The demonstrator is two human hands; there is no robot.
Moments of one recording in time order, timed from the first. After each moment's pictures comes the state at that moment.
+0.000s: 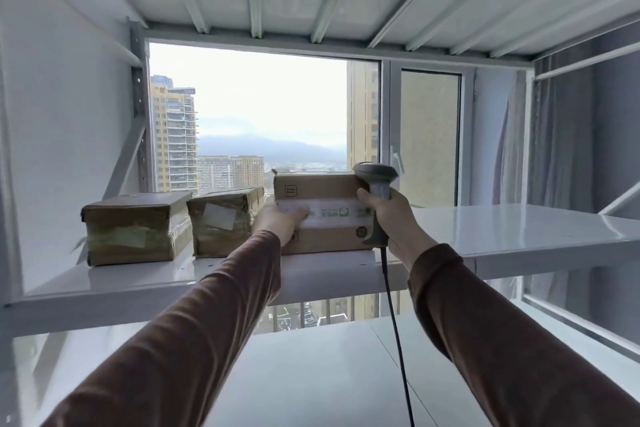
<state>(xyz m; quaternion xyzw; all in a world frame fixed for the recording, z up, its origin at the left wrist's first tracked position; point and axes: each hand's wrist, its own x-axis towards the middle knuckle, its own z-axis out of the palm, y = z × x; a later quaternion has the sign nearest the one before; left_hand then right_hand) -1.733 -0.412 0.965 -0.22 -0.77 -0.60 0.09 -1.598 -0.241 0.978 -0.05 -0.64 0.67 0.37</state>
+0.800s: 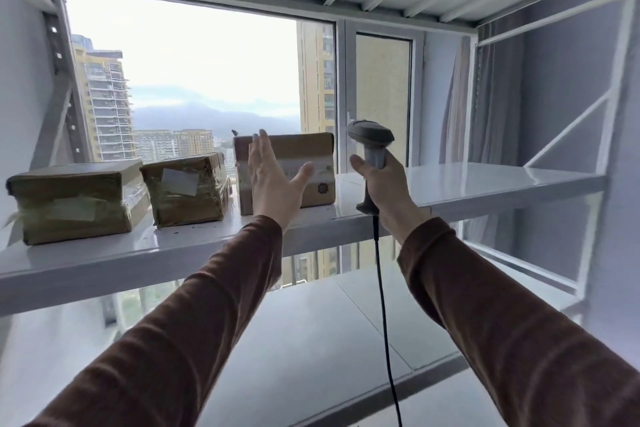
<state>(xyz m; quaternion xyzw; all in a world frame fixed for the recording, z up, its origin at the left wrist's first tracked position) -1.665 -0.395 0.952 -0.37 -0.70 -0.57 0.23 -1.548 -0.257 0.961 -0.12 -0.65 0.56 0.49</state>
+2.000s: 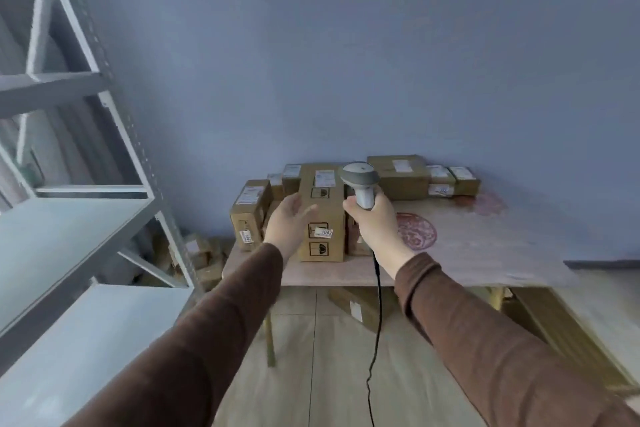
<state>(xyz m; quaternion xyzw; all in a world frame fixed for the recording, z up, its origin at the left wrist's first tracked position) -0.982 -0.018 0.703 -0.62 -0.51 -0.41 -0.44 -0.816 -0.058 0.703 -0.60 -0.45 0.30 0.59</state>
